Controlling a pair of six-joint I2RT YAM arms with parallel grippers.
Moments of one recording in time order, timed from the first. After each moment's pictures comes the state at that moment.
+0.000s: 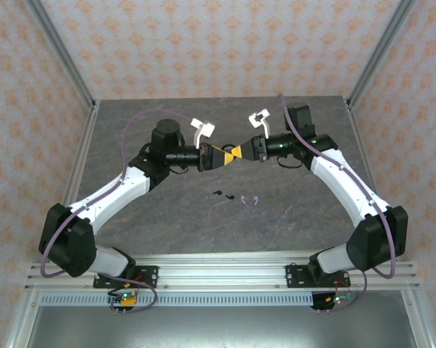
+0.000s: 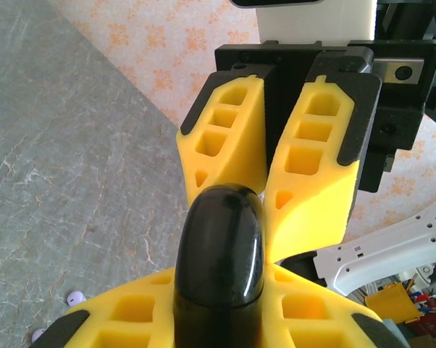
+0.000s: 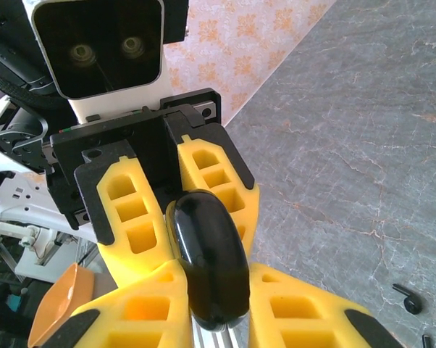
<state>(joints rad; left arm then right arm) -0.47 1.41 1.04 0.07 0.86 -0.52 0.35 1.42 1.27 -0.52 -1.07 0.18</state>
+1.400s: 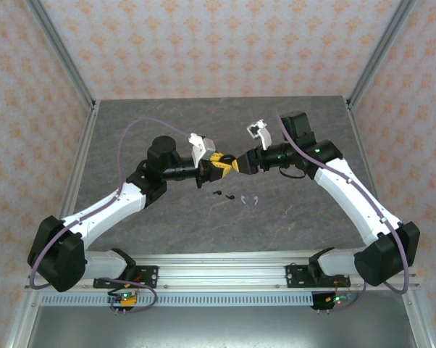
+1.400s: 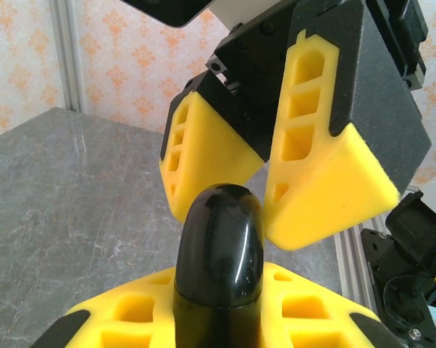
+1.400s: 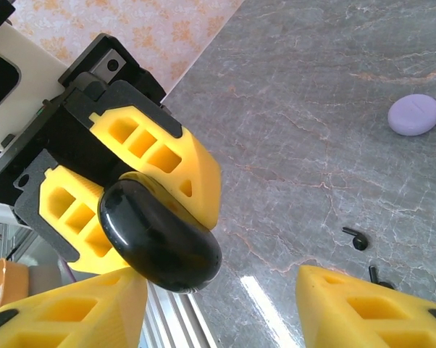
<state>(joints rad) -0.53 1.29 0.85 0.23 0.73 -0.01 0.44 1.31 1.27 -0.71 -0.78 0.11</state>
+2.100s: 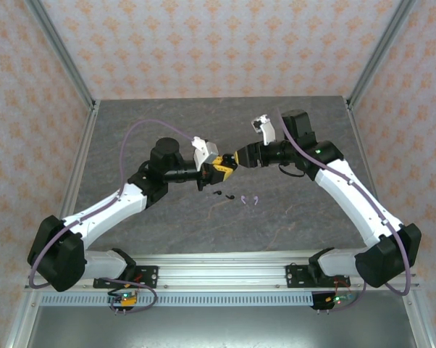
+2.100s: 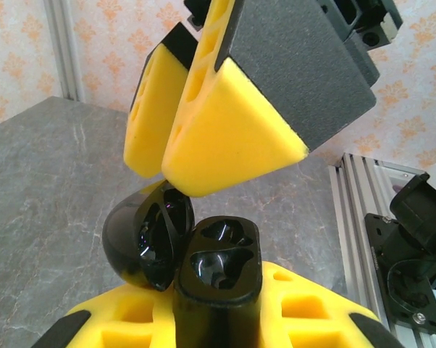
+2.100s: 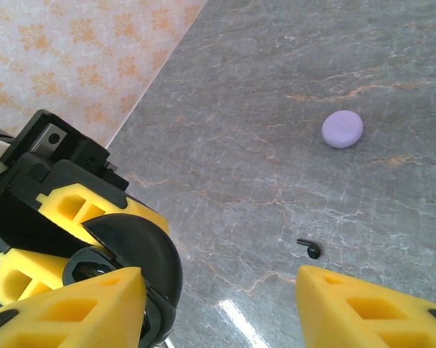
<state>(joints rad) -0.55 1.29 0.85 0.19 0.71 0.04 0.44 1.30 1.27 -0.66 -0.59 0.22</state>
